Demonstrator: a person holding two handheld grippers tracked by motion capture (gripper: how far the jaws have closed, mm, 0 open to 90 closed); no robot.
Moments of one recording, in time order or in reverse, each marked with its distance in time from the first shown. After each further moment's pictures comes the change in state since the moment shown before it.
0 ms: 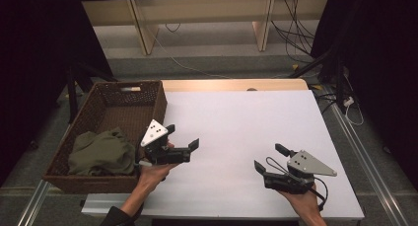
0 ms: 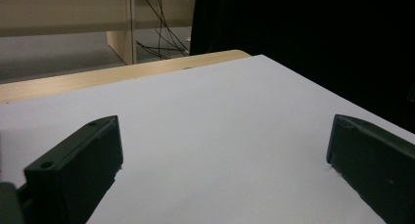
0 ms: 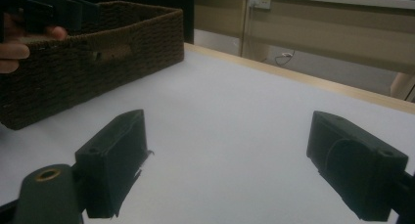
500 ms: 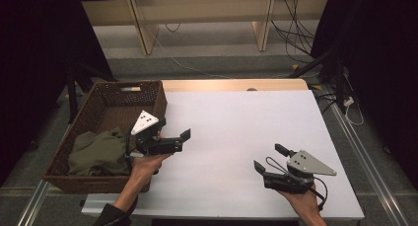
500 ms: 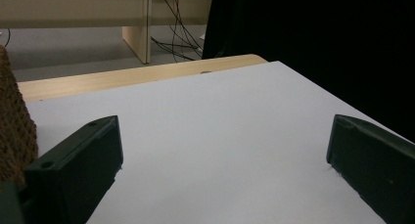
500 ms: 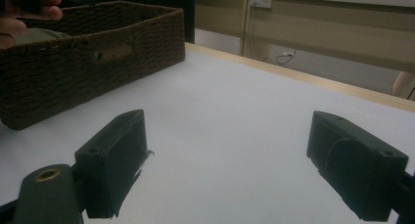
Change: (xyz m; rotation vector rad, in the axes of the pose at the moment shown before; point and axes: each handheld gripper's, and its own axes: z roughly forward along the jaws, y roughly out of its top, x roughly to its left) left arm 0.017 0.024 -0.011 0.012 0.057 -0.041; right arm 0.000 0.000 0.001 0.002 0.003 0.004
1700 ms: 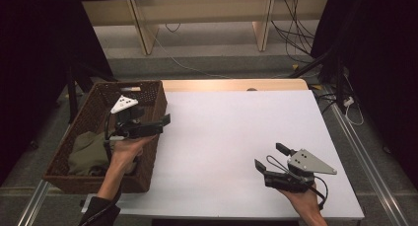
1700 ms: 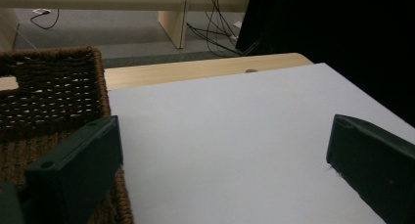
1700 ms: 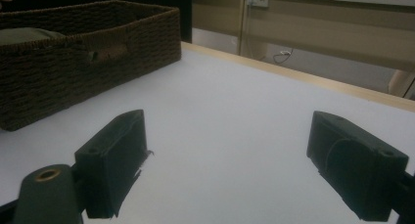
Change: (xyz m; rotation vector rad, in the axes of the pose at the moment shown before) left arm 0.045 0.035 -0.015 0.080 0.134 -0.043; right arm -0.003 0.000 0.000 0.009 -0.012 0.002
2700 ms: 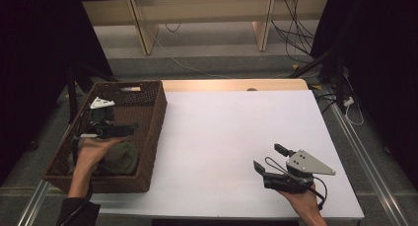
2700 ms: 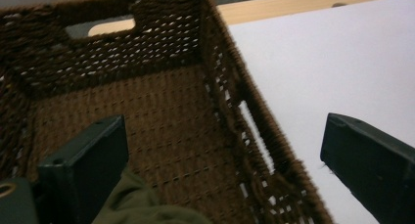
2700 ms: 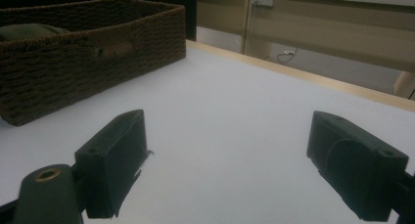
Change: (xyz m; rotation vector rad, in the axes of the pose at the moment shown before) left arm 0.073 -0.006 -0.023 0.240 0.202 0.043; right arm 0.002 -0.001 0.001 -0.001 0.016 -0.011
